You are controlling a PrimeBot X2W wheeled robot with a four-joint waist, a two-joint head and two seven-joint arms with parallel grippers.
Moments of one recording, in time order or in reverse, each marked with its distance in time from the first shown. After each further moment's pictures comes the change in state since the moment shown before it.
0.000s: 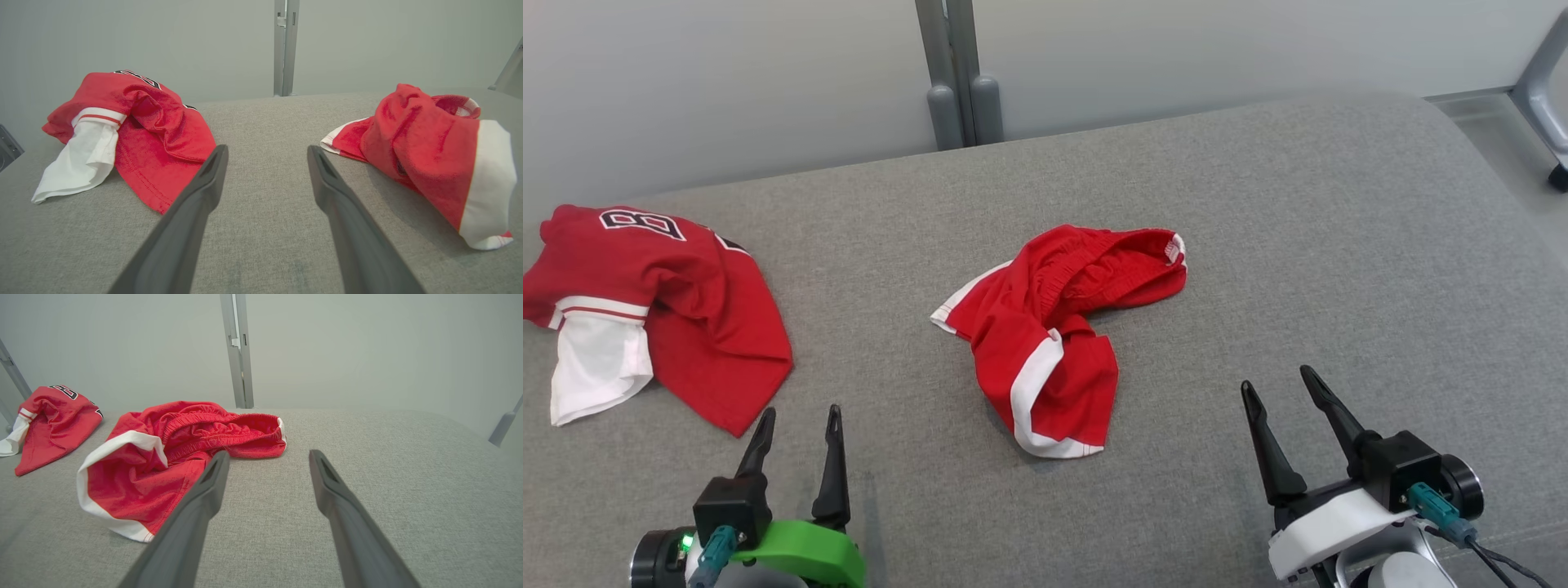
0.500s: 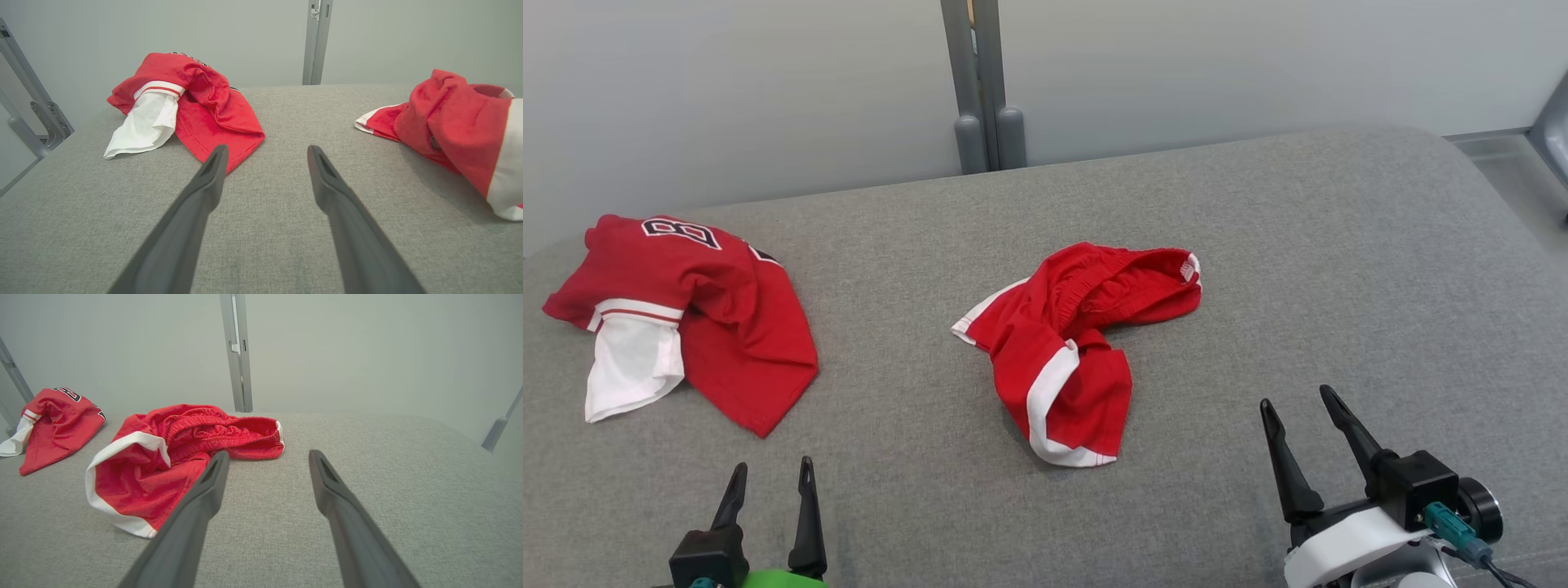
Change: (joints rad) left arm 0.117 -0.018 0.090 -0.031 0.032 -0.008 0.000; right arm 0.055 0.001 -0.036 -0.014 -0.010 0.000 0.000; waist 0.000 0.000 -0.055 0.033
